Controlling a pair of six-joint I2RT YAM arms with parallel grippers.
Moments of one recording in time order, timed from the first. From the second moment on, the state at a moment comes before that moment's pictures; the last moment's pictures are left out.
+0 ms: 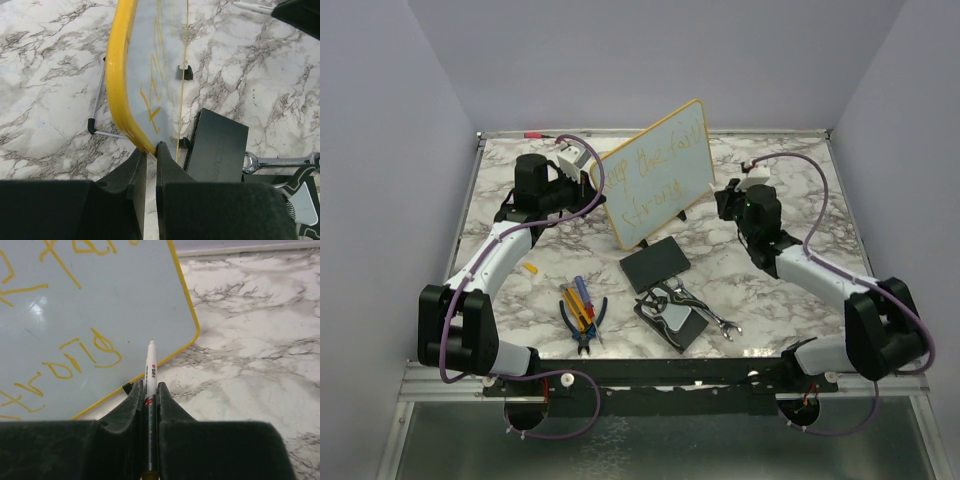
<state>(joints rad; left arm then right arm) -0.18 1.40 0.99 -0.02 0.66 0.01 0.41 1.43 0.75 0.43 0.19 0.22</state>
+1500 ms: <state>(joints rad) -0.08 1.04 0.68 -0.31 -0.05 -0.50 0.41 0.59 0.57 -0.03 0.23 0.35</state>
